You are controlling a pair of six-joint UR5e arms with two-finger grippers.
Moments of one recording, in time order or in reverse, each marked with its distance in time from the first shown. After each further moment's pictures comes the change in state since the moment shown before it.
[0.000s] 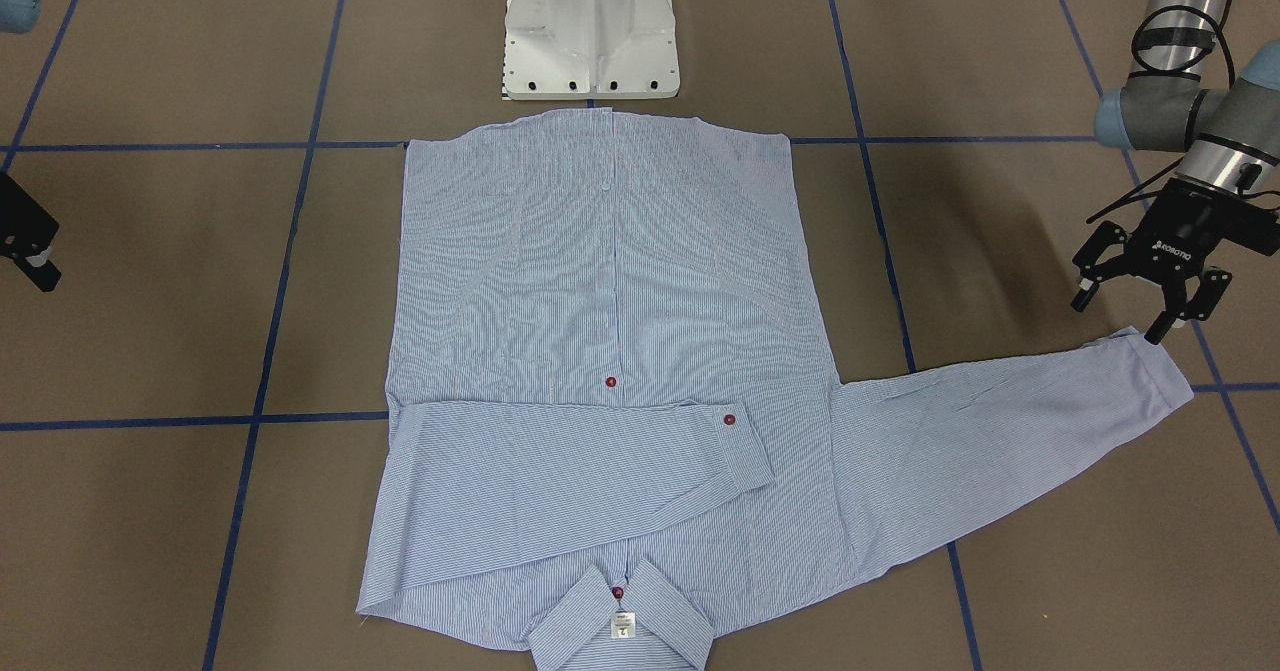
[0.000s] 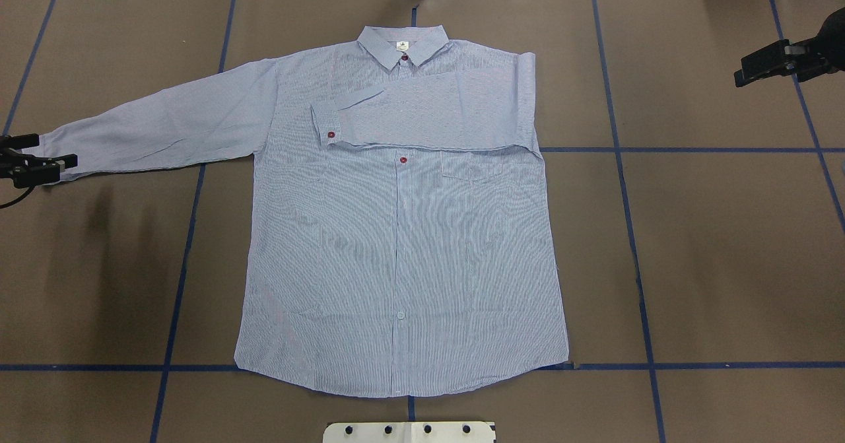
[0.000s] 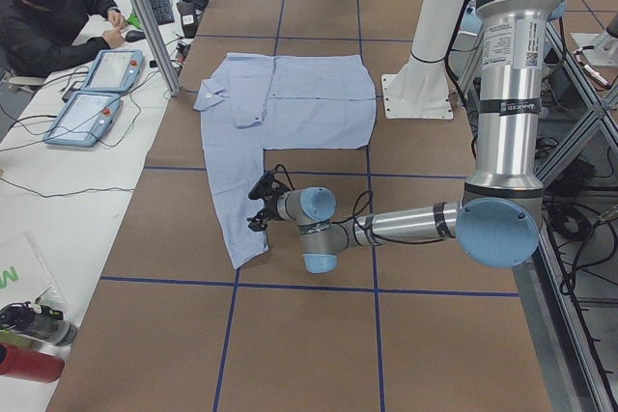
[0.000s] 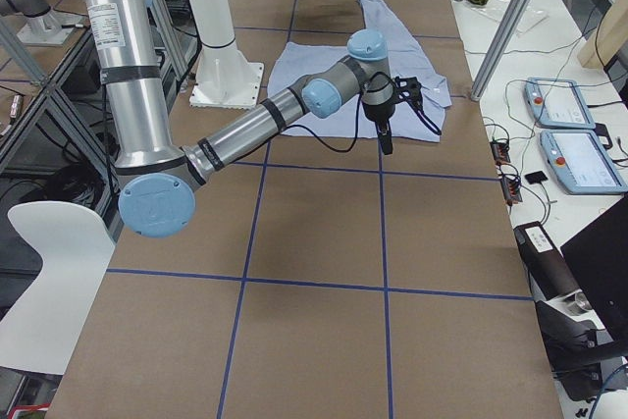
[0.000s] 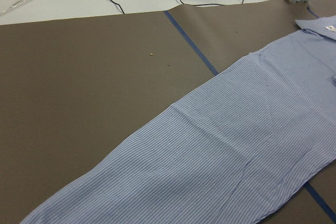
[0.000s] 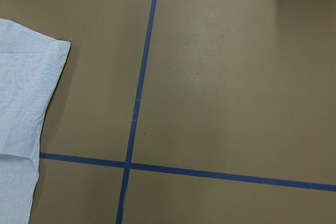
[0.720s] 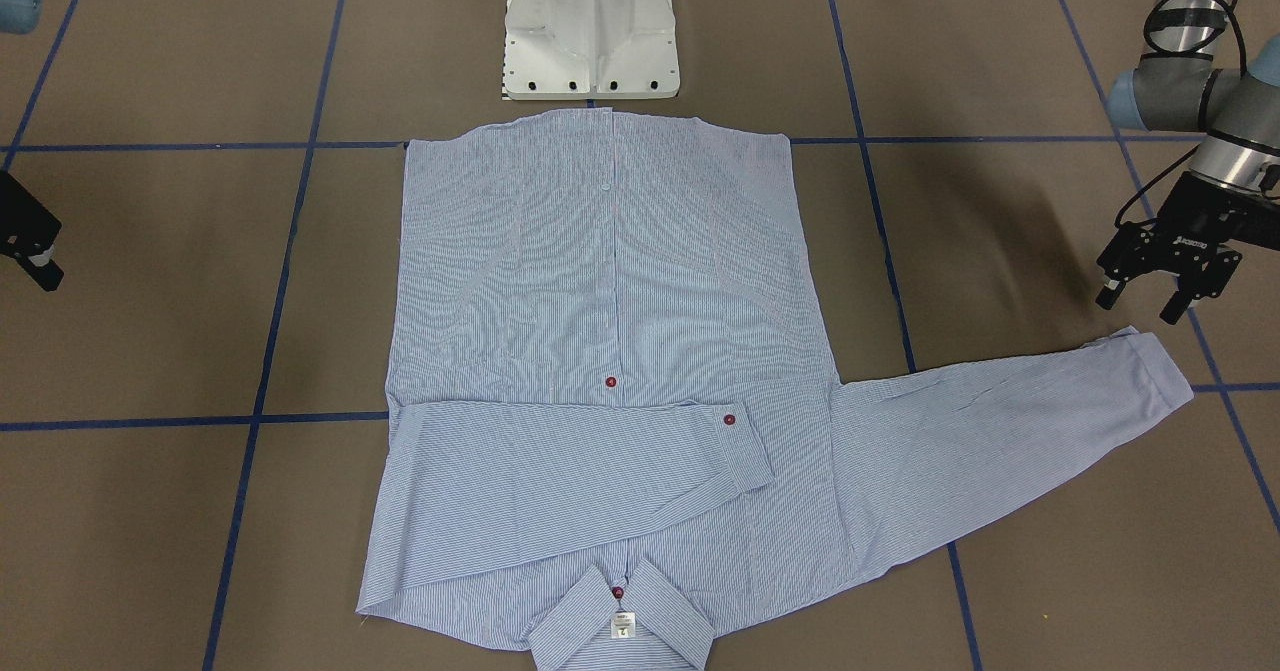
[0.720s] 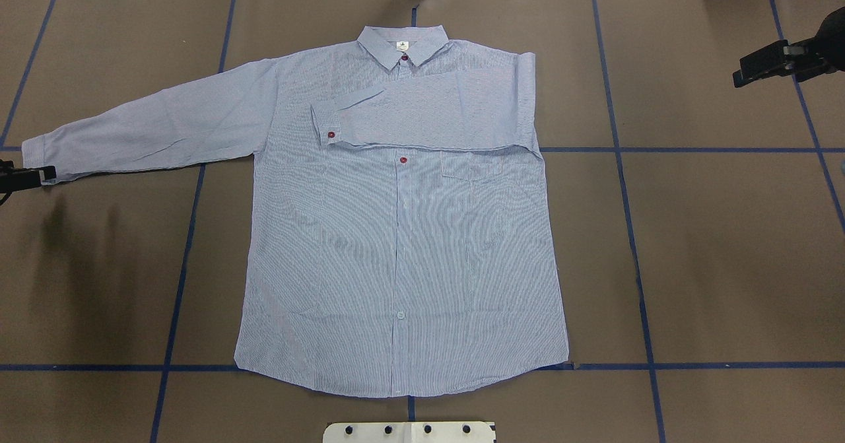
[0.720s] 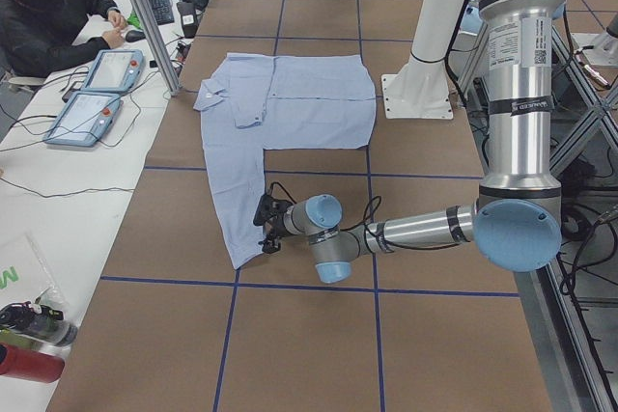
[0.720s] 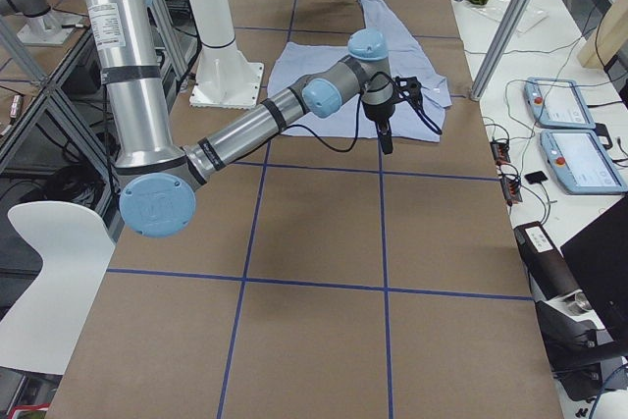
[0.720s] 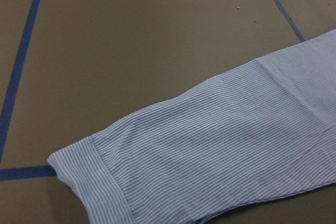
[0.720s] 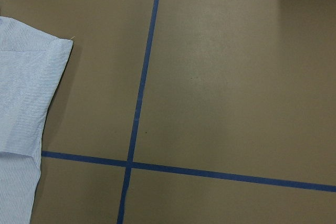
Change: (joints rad) left arm 0.004 0.051 -0.053 0.096 0.004 -0.244; right arm -0.001 0.003 -0.001 -0.001 0.004 -0.008
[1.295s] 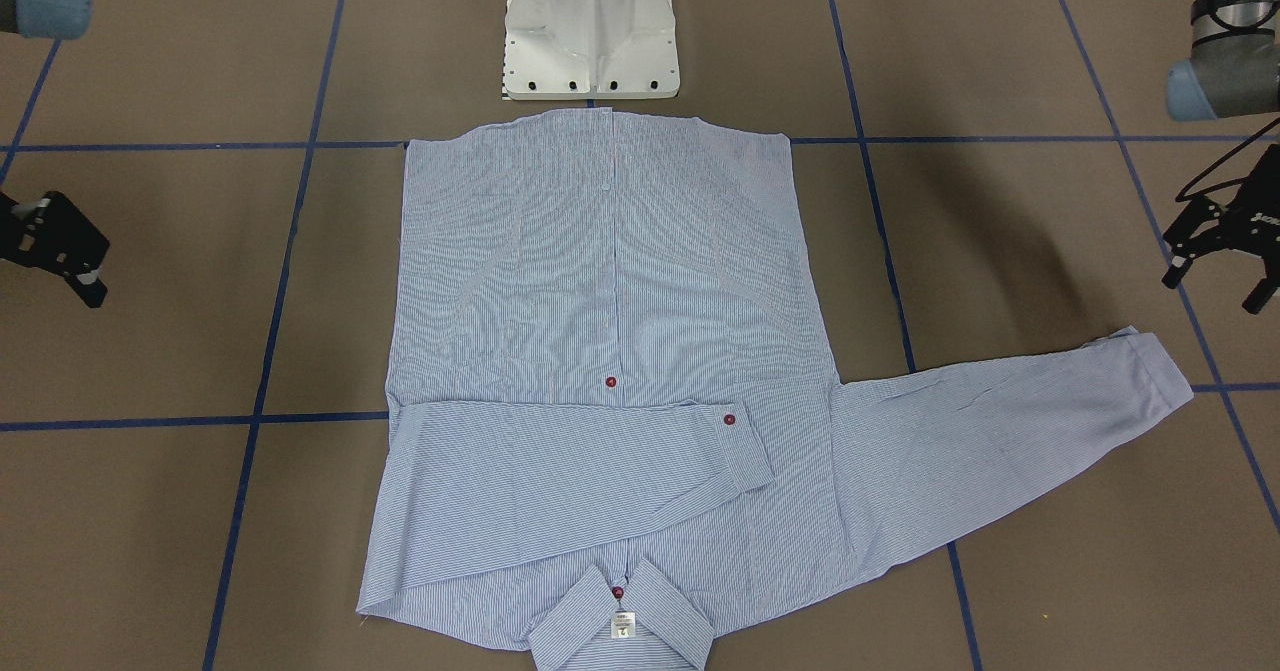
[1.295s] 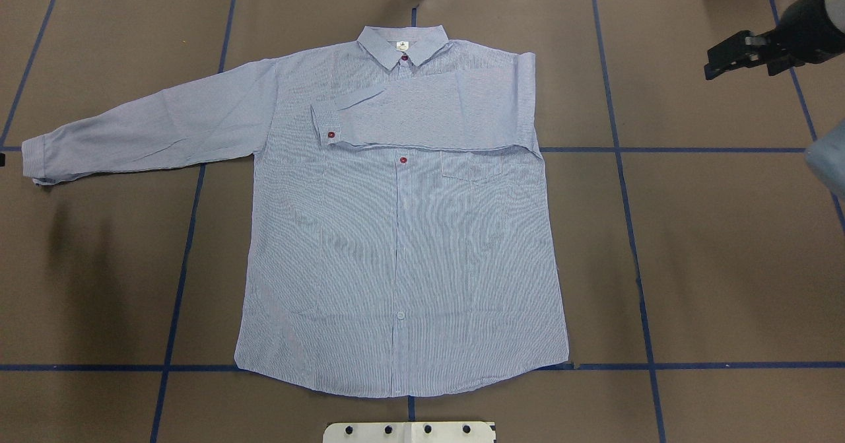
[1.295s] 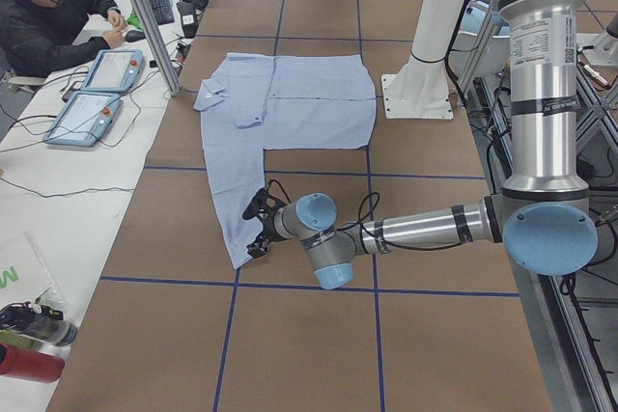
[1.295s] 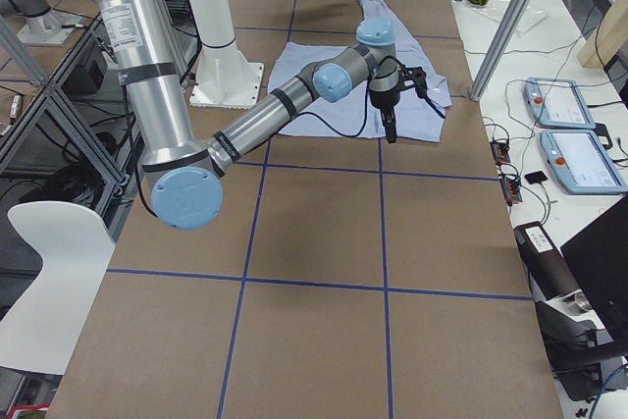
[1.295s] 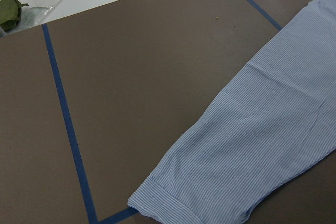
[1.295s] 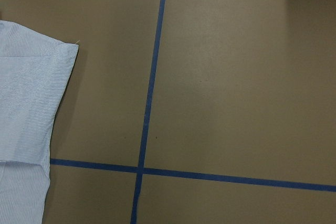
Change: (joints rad) left arm -0.128 0.031 -0.045 0.090 -0.116 0.228; right arm -0.023 0.045 -0.008 -0.047 -0.018 0.024
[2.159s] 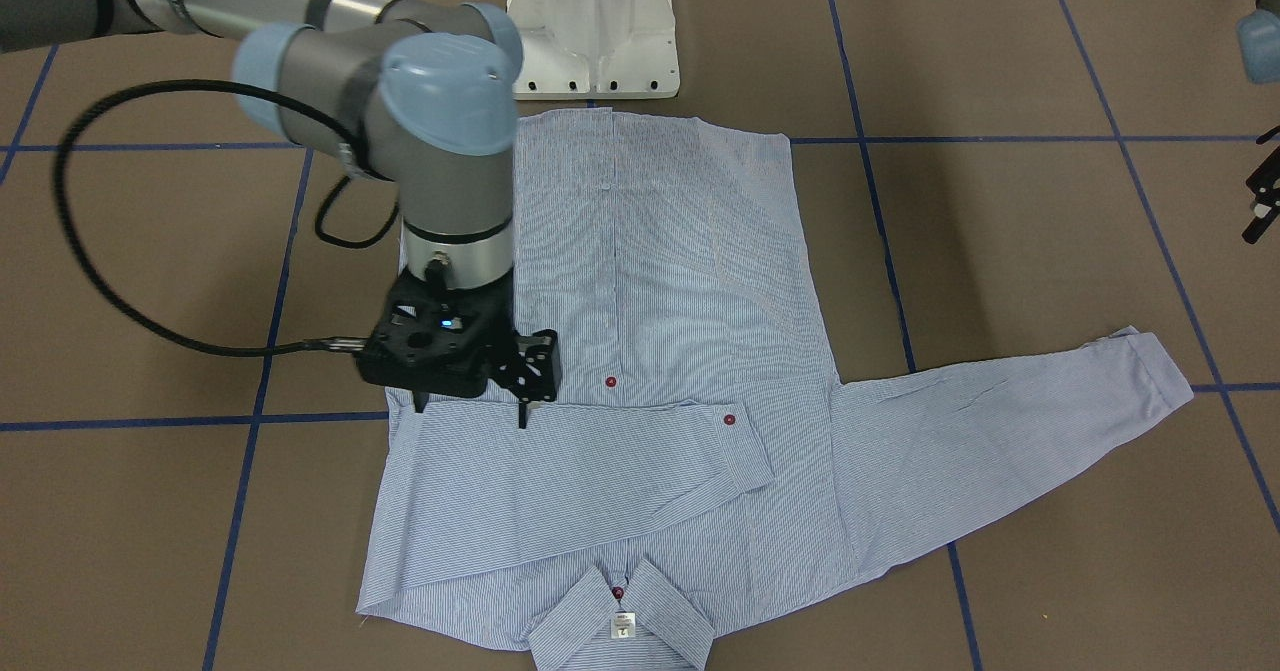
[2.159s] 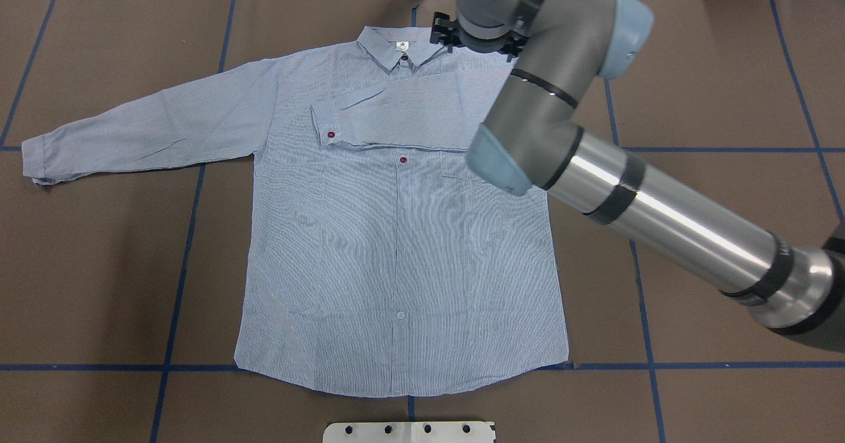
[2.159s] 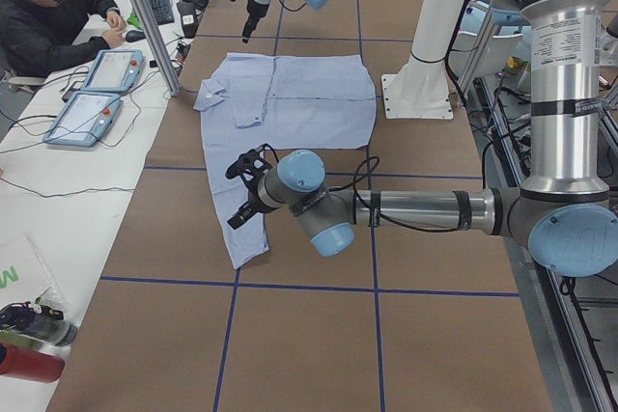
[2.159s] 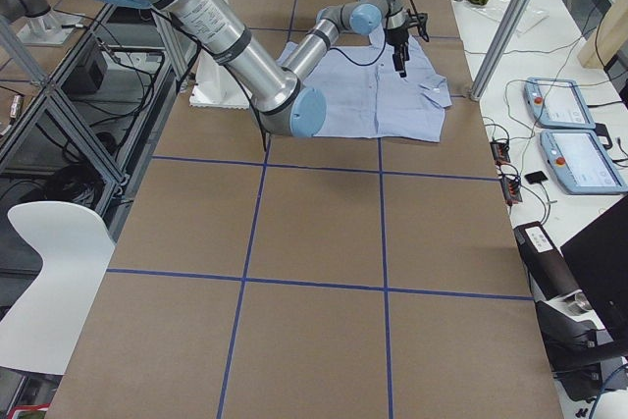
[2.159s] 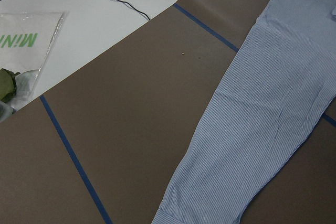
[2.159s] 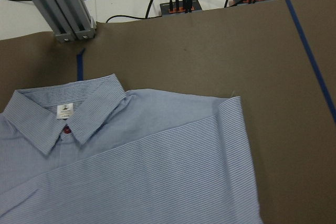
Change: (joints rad) left arm -0.285 -0.006 -0.232 0.372 -0.295 0.424; right arm -0.369 0.615 -0.424 -0.075 -0.389 0.534
